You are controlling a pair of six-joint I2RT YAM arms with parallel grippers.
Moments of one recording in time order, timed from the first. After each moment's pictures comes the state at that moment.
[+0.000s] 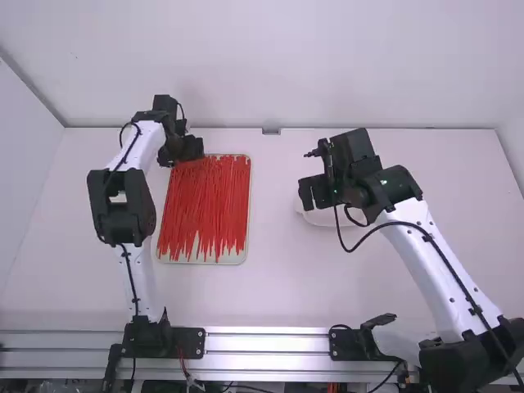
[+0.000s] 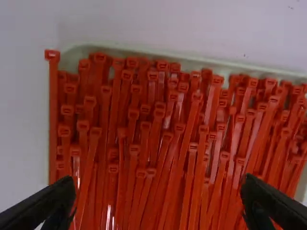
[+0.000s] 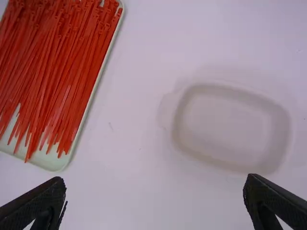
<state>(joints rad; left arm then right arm) 0.07 2.23 1.92 -0.94 0.14 -0.12 0.40 1.34 1.35 -1.00 -0.08 0.08</state>
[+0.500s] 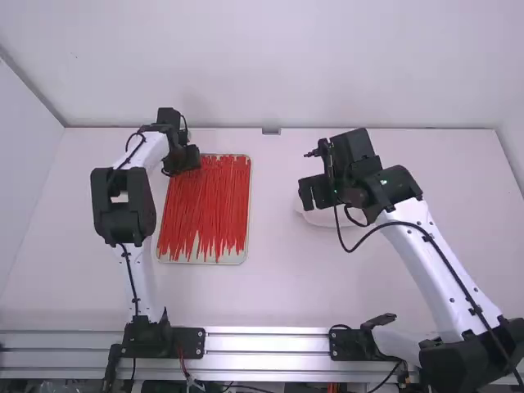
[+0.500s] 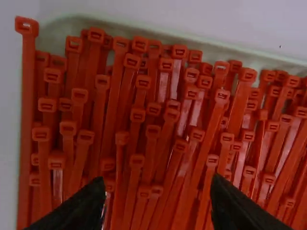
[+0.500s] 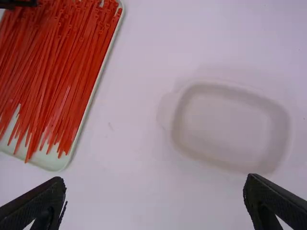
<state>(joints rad) 0.07 2.23 1.77 -0.77 0.14 -0.17 0.40 1.34 1.35 -1.00 -0.08 0.08</state>
